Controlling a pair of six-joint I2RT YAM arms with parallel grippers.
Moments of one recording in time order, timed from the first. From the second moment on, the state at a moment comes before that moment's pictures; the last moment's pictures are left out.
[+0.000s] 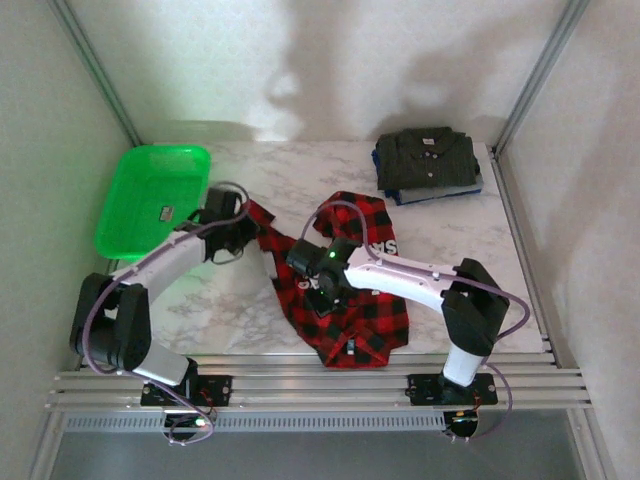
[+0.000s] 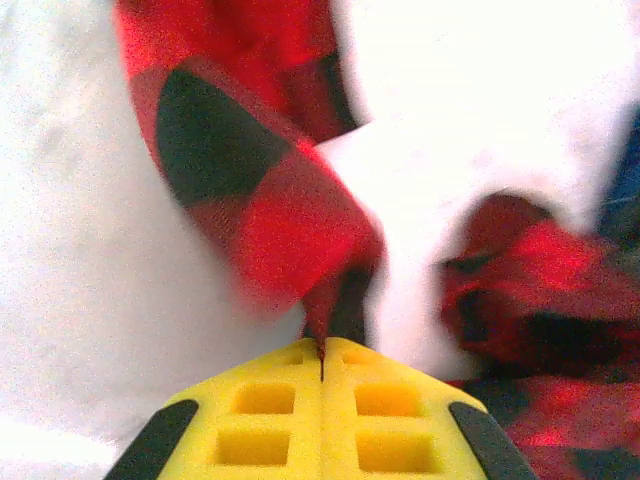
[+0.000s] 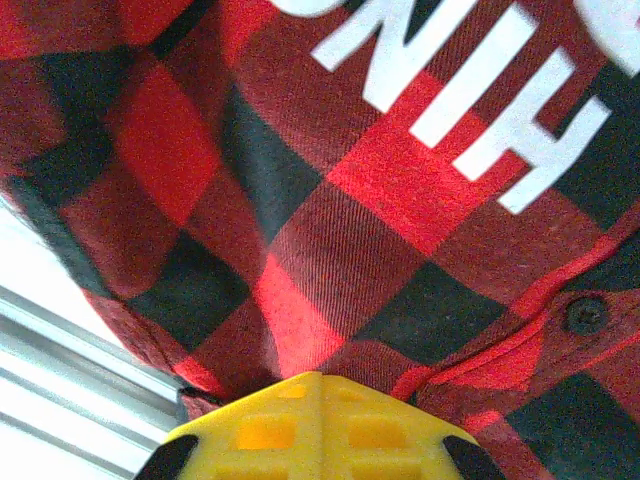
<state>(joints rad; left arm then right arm) -0.22 1.48 0.99 -0.31 0.13 -1.04 1.04 1.74 1.36 -1.04 -0.02 0.44</state>
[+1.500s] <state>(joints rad) 0.02 1.29 1.09 -0.33 0.26 -0.85 1.05 2.37 1.98 -1.00 0.22 0.47</state>
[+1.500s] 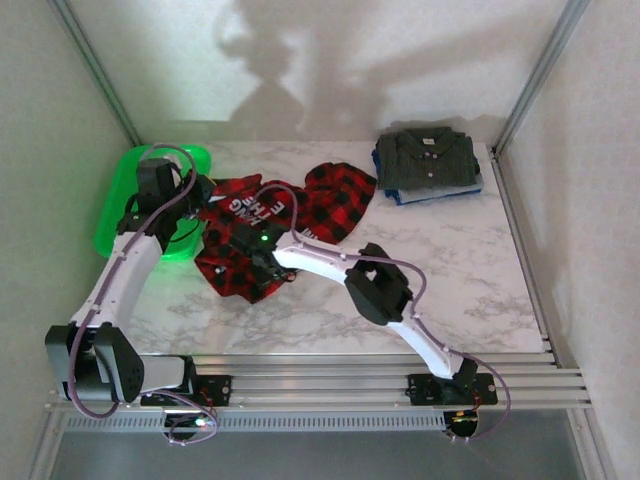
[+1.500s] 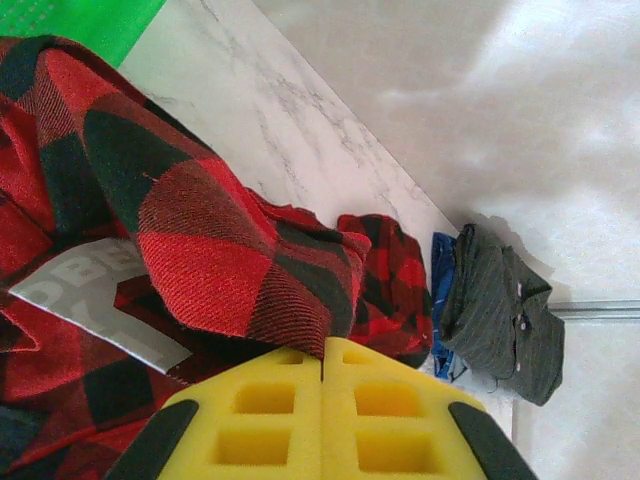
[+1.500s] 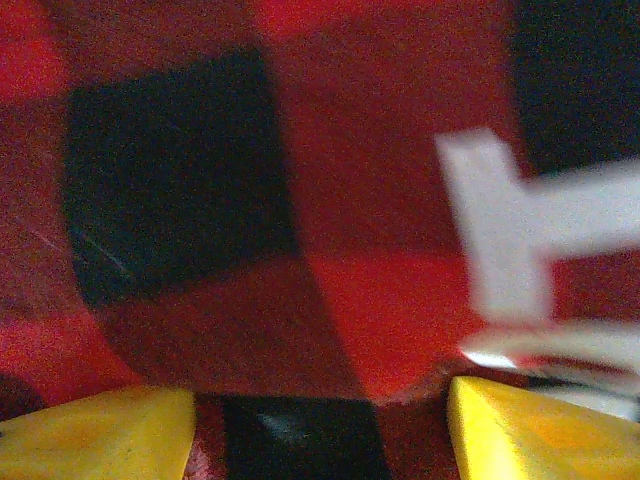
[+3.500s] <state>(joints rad) 0.10 1.21 1.14 -0.34 0.33 -0.84 1.12 2.29 1.92 -0.97 0.20 0.27</state>
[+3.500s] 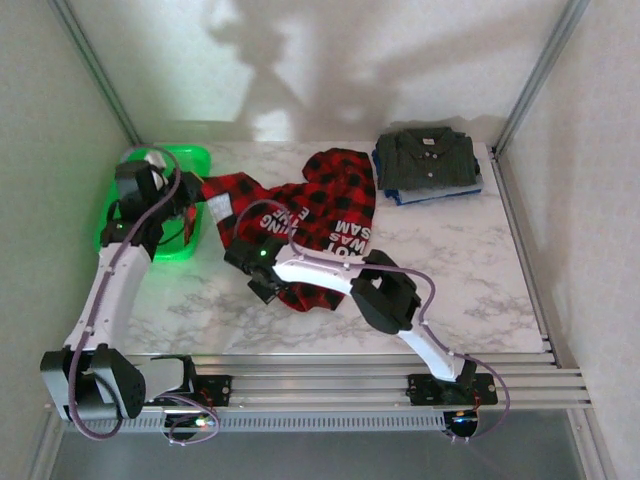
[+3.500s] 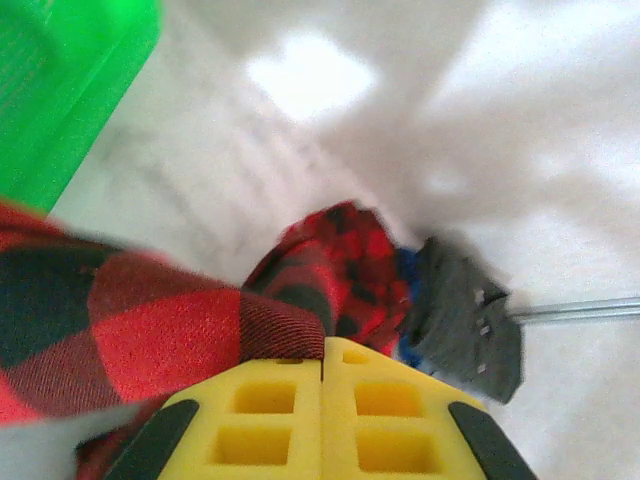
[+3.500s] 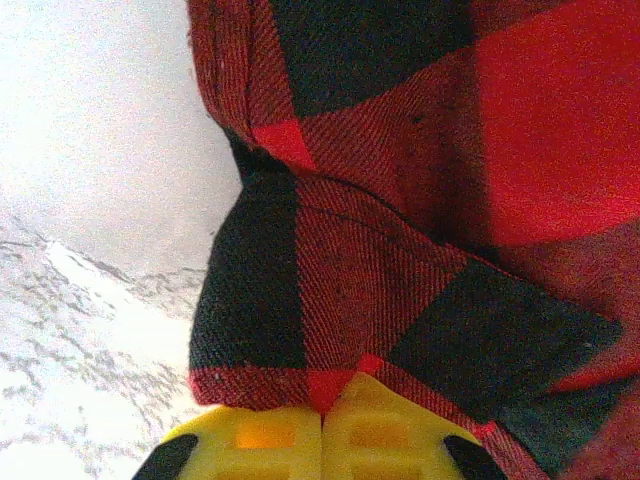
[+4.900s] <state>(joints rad) -0.53 2.51 2.62 -0.20 0.26 -0.84 0.18 1.32 1.19 -0.79 -0.40 0.57</state>
